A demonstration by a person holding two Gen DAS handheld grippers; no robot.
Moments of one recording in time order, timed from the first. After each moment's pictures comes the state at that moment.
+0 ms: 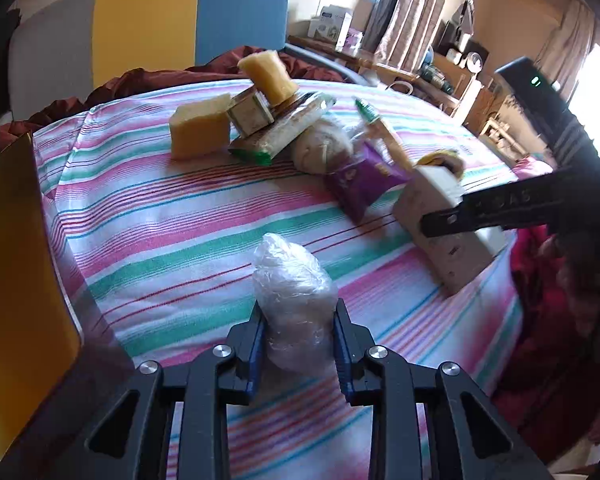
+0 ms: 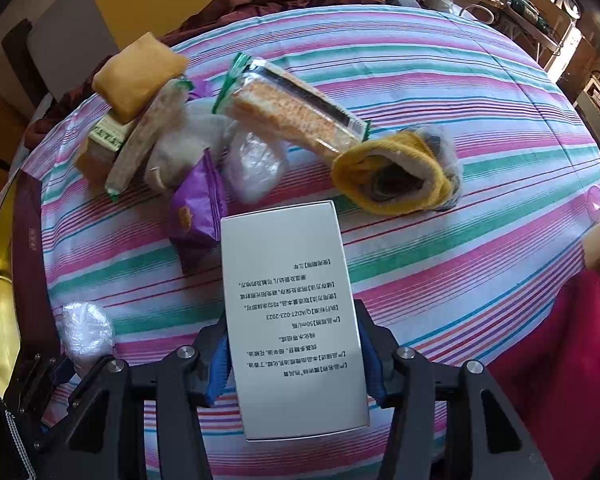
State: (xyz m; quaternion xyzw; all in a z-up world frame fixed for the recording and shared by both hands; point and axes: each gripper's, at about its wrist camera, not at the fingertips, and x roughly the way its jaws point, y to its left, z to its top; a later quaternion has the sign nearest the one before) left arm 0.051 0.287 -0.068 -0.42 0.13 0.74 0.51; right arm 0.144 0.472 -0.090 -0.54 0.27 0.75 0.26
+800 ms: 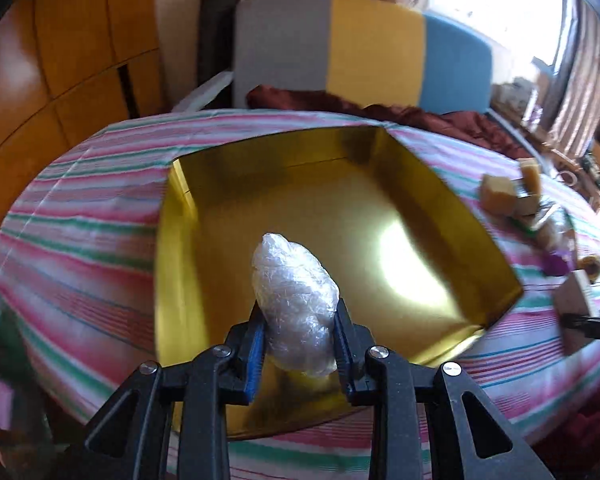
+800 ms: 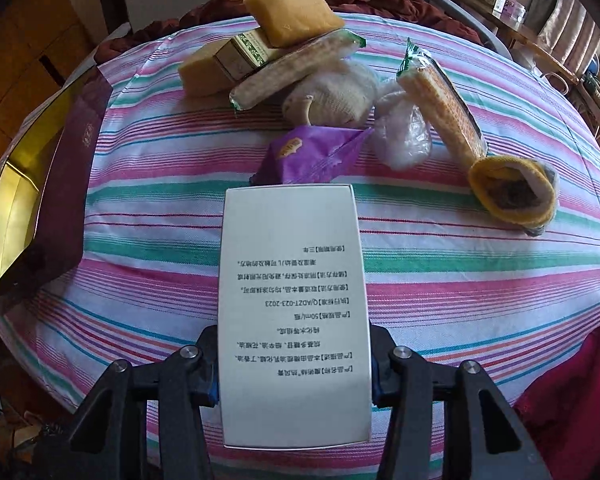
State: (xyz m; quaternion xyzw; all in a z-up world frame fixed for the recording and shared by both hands) left arm -0.043 0.057 -0.035 -0.42 0.08 0.88 0.19; right arm 0.146 0.417 -0.106 -0.56 0.16 0.79 0.16
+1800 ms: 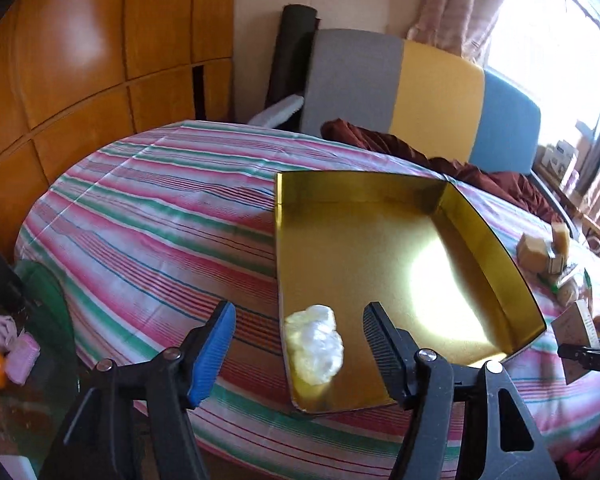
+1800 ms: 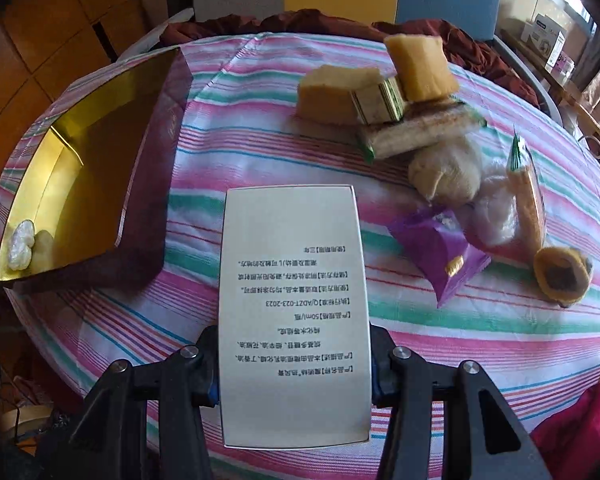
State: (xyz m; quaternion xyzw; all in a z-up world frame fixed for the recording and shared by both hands) left arm -0.031 -0.023 -0.009 -0.38 0.00 0.92 0.11; right arm 0.092 0.363 -0.060 -0.55 0.10 0.82 0.10
